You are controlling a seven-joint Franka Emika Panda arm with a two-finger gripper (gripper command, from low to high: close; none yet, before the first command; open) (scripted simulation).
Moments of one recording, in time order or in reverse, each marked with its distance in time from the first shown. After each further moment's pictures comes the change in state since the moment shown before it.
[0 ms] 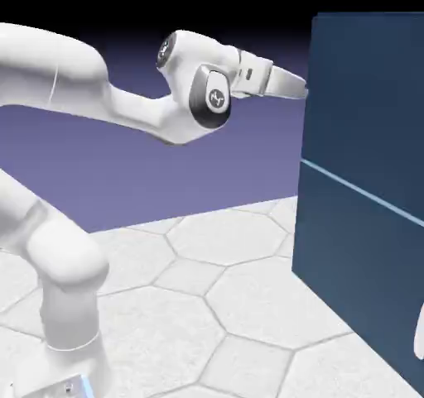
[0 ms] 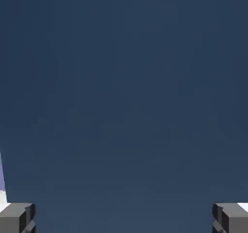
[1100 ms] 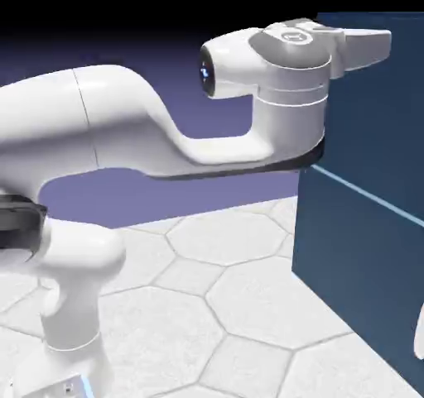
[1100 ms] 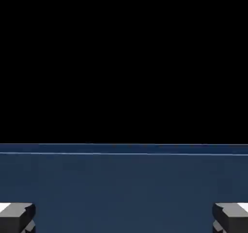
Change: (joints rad) arm 0.624 -0.211 -0.711 0.577 -1.435 0.157 0.973
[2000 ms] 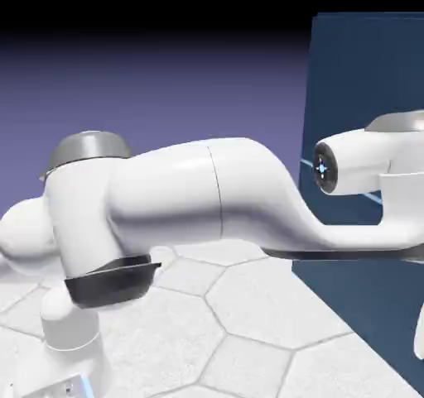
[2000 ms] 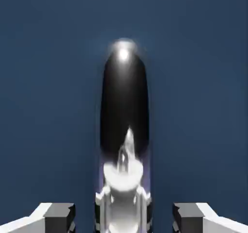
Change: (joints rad) arm 0.362 -0.056 -0.363 0.309 -0.627 0.015 0.450
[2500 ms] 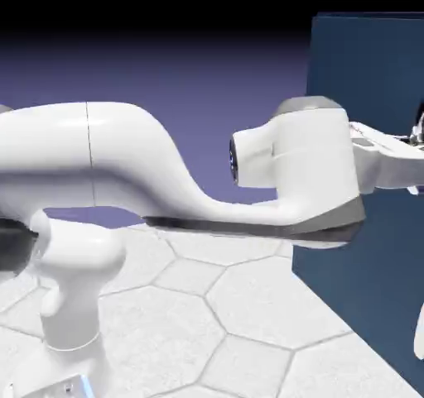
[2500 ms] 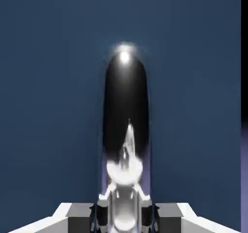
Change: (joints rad) arm -0.540 0.098 0.316 -0.478 0.013 -0.257 0.167
